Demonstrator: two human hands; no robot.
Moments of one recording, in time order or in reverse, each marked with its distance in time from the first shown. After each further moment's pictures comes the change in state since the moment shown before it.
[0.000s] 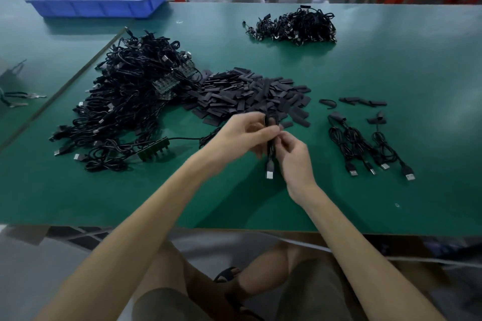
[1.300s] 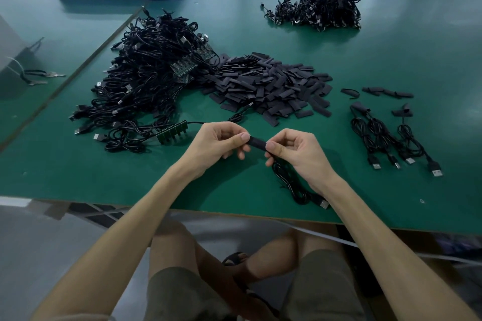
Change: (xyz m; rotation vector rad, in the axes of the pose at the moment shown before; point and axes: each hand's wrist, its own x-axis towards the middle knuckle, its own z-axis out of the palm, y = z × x) left_hand -0.045 -0.067 -0.058 -0.011 0.132 0.048; right_hand -0.004 -0.001 0.000 -0.135 -0.362 0.026
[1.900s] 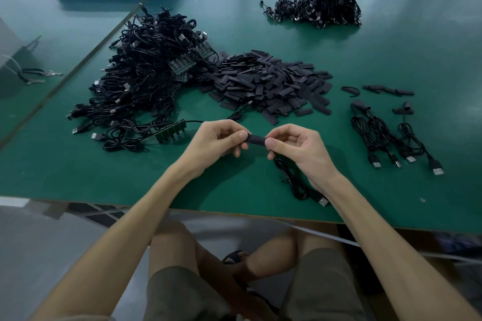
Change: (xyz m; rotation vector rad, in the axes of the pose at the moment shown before) left_hand -0.002 0.006 0.002 0.073 0.016 0.018; right_hand 0.000 -0.004 -0.002 0.025 0.042 -0.022
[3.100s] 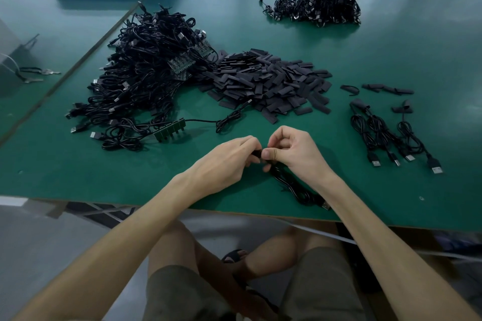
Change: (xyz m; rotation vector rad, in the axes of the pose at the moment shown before) left_hand -0.015 0.004 0.025 0.875 -0.239 0.246; right_hand -0.003 -0.003 0.007 -0.134 -0.035 0.104
